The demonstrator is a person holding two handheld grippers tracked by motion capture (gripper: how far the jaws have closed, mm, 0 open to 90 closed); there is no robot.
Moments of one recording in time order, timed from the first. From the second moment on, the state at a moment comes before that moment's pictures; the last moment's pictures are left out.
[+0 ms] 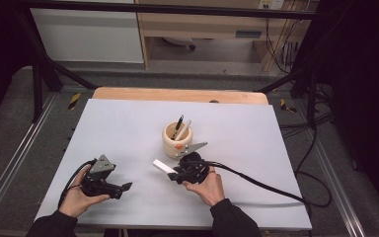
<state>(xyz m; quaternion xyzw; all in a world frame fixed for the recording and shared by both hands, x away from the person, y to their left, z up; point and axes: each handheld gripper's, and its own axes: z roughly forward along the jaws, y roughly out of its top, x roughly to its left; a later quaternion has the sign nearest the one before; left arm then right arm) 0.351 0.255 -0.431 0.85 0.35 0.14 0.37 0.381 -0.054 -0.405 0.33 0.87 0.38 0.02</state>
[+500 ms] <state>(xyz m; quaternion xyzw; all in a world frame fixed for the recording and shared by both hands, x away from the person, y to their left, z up) 0.346 0.226 -0.423 0.88 0.27 0.16 0.35 0.379 -0.090 -0.394 0.29 0.88 0.37 -0.01</state>
